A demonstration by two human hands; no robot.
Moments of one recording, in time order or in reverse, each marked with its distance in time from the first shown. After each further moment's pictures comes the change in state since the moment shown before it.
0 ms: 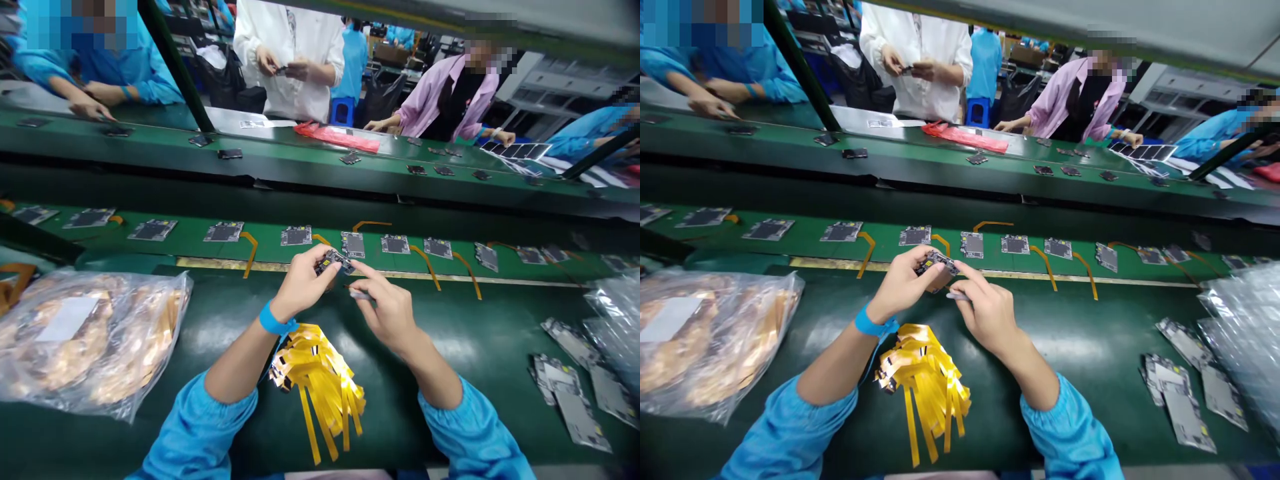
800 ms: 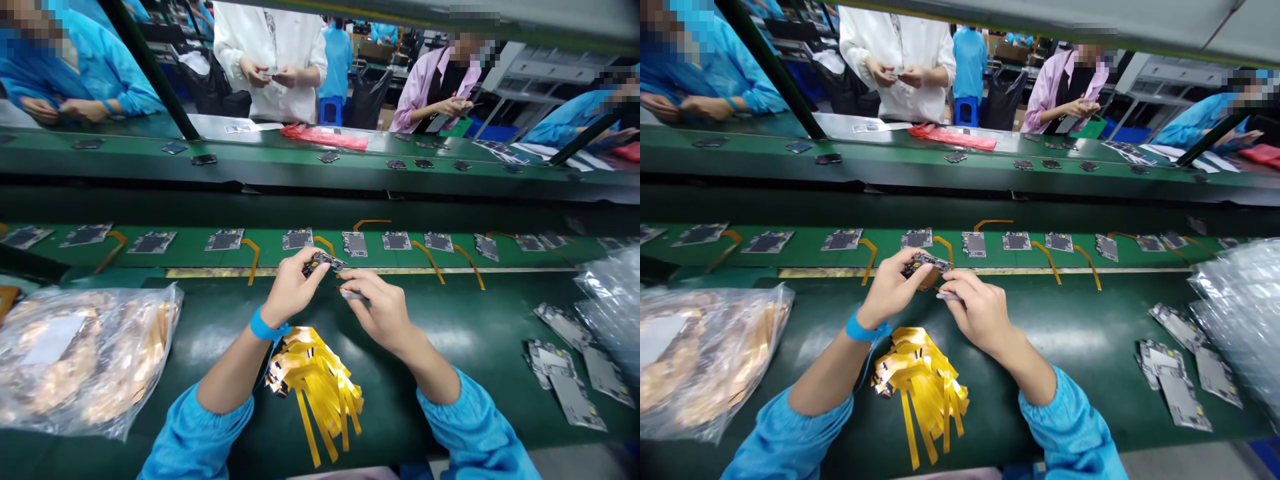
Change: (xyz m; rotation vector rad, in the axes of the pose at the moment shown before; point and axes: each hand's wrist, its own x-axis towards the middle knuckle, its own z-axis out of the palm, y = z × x) left_hand -0.001 -0.002 -0.002 0.144 0.009 0.064; right_hand 0.000 -0.004 -0.004 0.146 -0.019 0.058
